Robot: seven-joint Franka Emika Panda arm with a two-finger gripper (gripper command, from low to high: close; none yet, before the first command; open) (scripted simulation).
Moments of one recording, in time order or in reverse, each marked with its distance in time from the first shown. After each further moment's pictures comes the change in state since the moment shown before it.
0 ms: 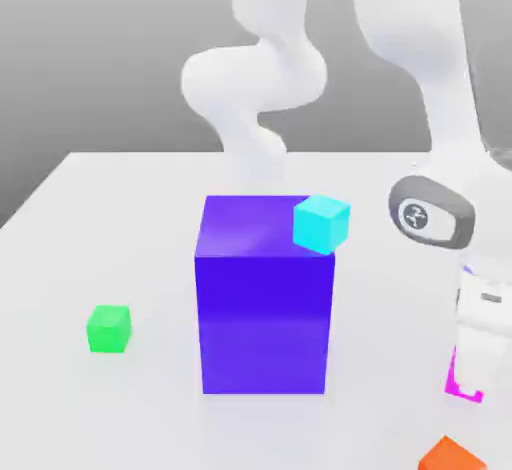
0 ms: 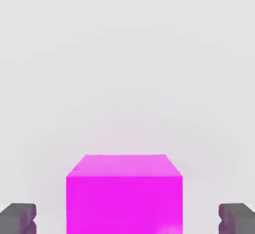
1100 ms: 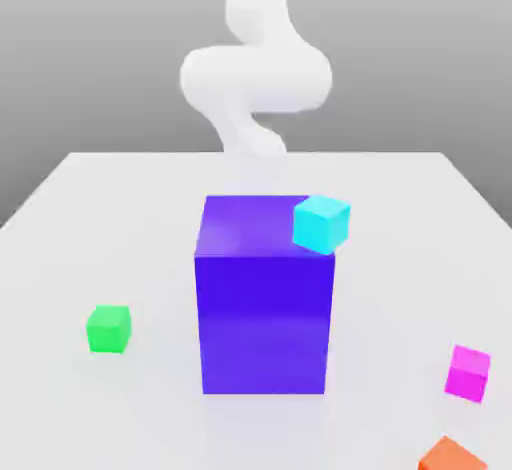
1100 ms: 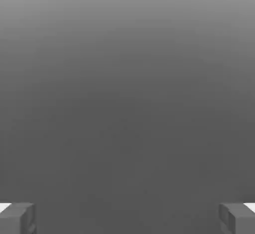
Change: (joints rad) arm -0.387 -1.124 -0.173 0.155 0.288 -0.532 0.205
